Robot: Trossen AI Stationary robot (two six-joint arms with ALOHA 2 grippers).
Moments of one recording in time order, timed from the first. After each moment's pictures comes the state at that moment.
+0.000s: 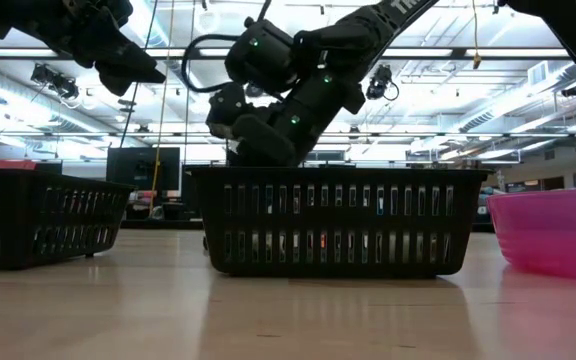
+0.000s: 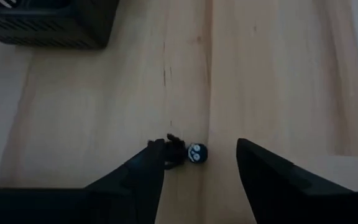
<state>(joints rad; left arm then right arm) 0.20 0.54 0.53 -0.34 0.12 -0.06 0.02 2.18 1.48 -0.21 -0.13 0.03</state>
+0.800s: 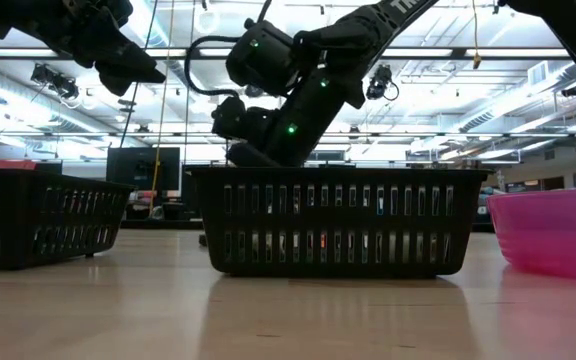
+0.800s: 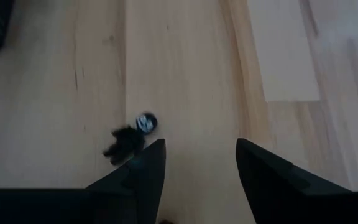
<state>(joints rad) 0.20 0.54 0.53 -0.34 0.12 -0.06 0.02 2.17 1.49 -0.23 0.13 0.02</state>
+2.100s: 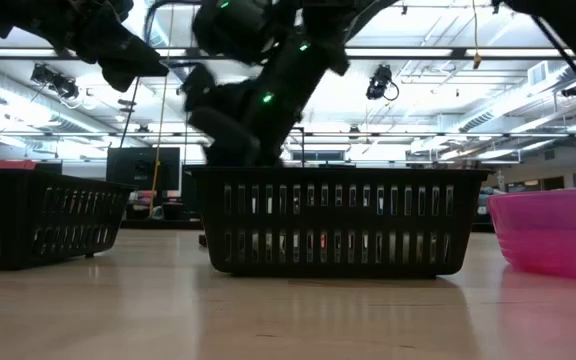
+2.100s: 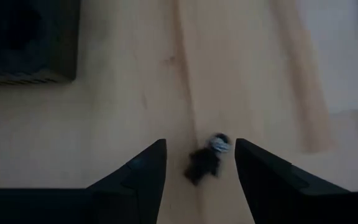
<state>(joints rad) 0.20 0.54 0.53 -0.30 0.12 -0.06 0.10 2.27 1.74 -0.47 0.16 0.17</state>
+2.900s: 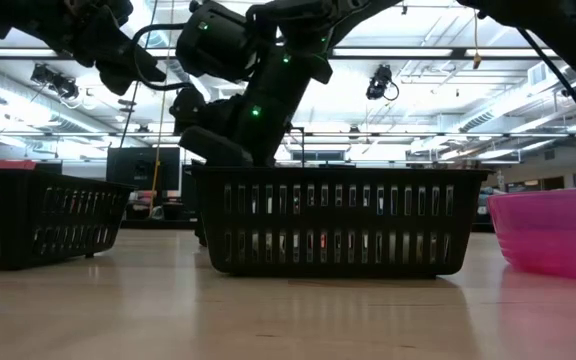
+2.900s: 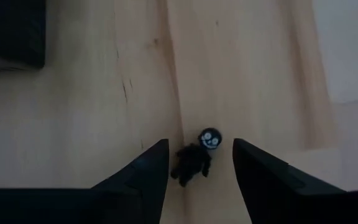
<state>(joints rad) 0.20 0.54 0.53 -0.33 0.12 -0.06 0.07 2.34 1.83 -0.58 0.12 0.16</state>
